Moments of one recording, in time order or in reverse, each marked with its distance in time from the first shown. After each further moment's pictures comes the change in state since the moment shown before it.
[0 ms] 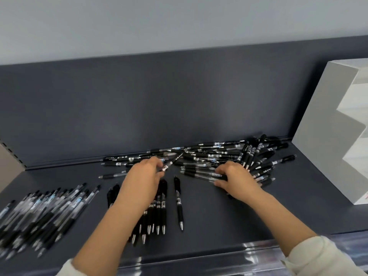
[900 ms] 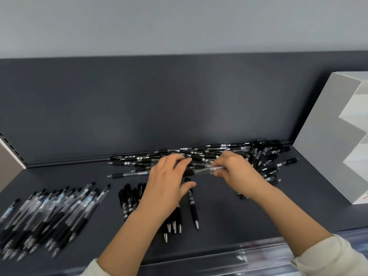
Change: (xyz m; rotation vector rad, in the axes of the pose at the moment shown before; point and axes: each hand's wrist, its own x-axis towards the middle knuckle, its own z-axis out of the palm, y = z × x) left_hand -0.016 -0.006 0.006 -0.019 0.097 0.323; right_hand -0.008 -0.068 -0.035 0.032 0.061 -0.138
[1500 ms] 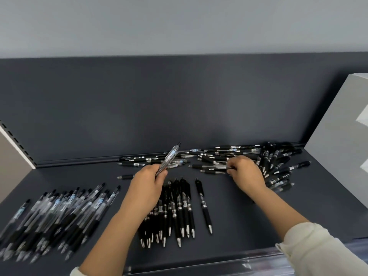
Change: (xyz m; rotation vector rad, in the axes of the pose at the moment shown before) left_hand -0.007 -0.062 -0.014 -0.259 -0.011 -0.381; right_hand 0.032 0.040 0.049 -0.064 0.132 0.306
